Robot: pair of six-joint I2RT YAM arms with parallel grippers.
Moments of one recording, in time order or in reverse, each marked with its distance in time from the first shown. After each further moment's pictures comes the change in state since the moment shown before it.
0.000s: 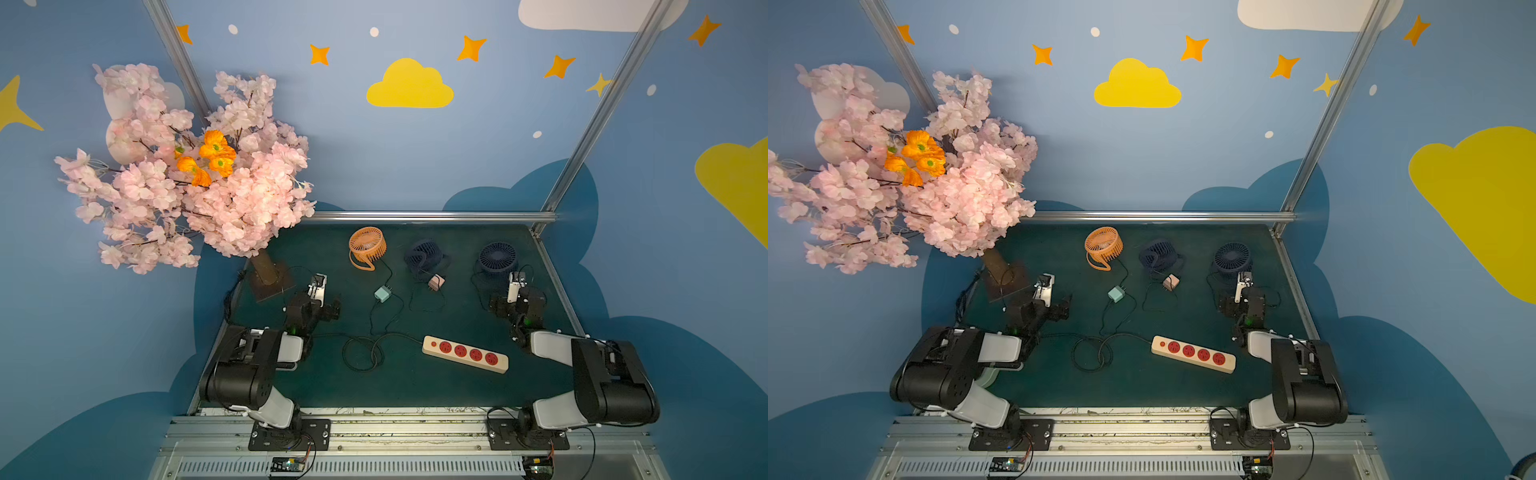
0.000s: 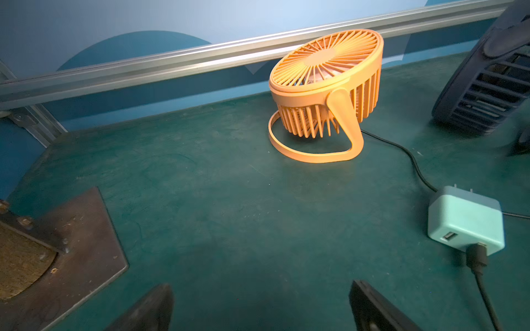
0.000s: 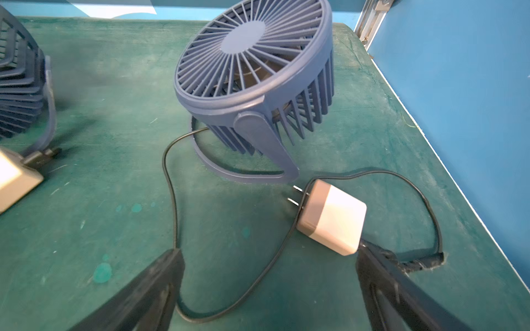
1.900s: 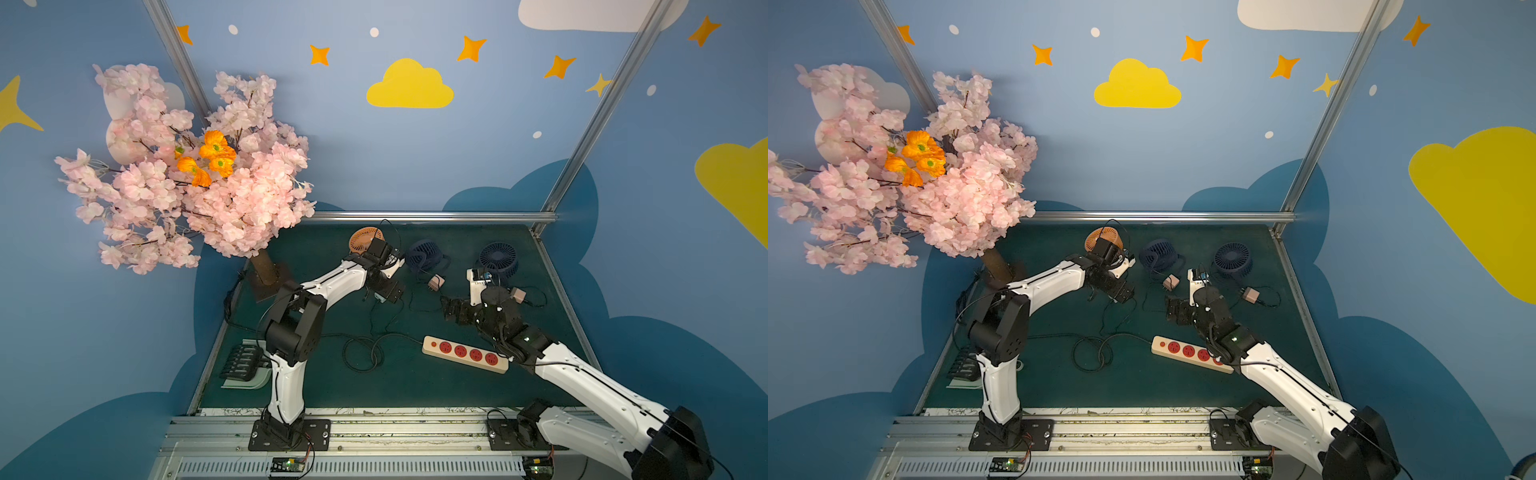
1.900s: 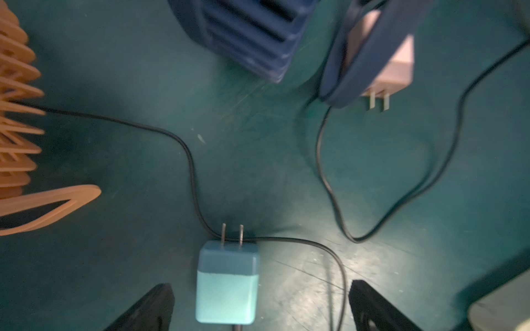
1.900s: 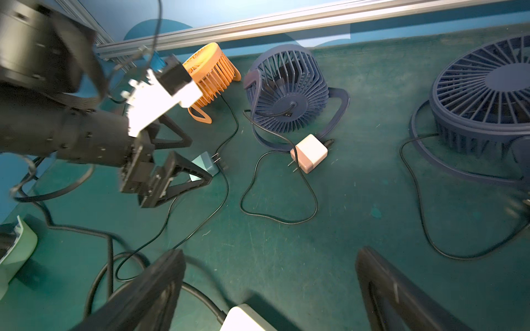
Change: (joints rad) left arm -0.414 0.443 1.140 -1.416 0.038 0.018; right arm 0.615 -0.447 0.231 -0.662 0.053 0.415
